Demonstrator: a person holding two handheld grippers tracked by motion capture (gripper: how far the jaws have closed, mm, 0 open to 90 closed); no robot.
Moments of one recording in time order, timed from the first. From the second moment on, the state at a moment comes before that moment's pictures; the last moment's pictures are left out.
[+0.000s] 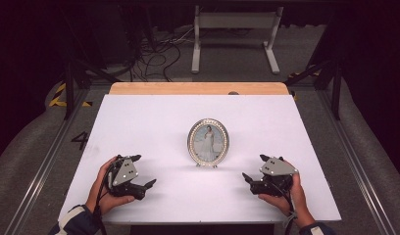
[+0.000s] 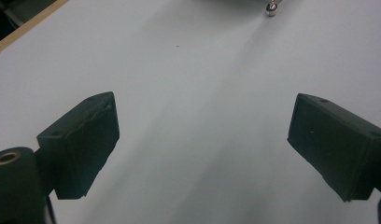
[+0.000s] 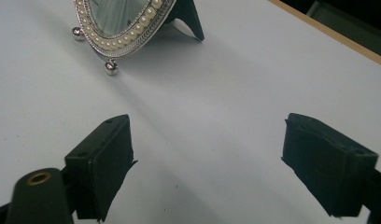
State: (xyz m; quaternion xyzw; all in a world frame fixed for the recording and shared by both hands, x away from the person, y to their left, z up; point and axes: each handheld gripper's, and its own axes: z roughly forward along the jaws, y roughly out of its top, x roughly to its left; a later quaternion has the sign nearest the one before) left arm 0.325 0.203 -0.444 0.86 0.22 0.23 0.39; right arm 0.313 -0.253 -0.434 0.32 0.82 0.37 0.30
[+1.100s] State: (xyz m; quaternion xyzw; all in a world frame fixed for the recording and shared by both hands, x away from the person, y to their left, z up) left arm 0.305 0.269 -0.456 0.83 0.31 0.23 0.40; right arm 0.291 -0.298 -0.450 0.38 0.79 0.35 0.32
